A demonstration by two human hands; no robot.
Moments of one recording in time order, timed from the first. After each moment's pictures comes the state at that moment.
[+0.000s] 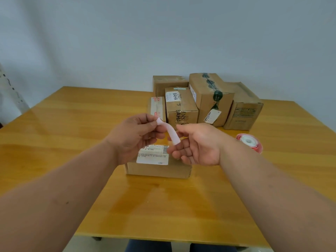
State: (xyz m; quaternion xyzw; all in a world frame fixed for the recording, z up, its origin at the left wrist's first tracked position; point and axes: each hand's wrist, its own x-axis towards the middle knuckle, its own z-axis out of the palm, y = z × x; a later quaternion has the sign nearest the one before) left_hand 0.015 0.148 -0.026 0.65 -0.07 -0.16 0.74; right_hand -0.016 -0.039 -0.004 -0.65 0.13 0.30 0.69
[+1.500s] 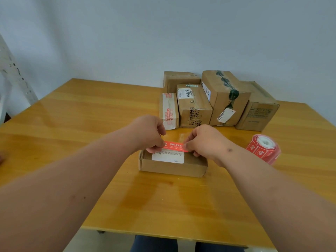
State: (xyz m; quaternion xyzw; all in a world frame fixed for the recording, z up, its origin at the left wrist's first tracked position) left_hand 0.022 0.159 -0.015 0.90 -0.05 -0.19 0.39; right_hand -0.011 -0.002 -0.014 -0.93 0.10 0.13 0.33
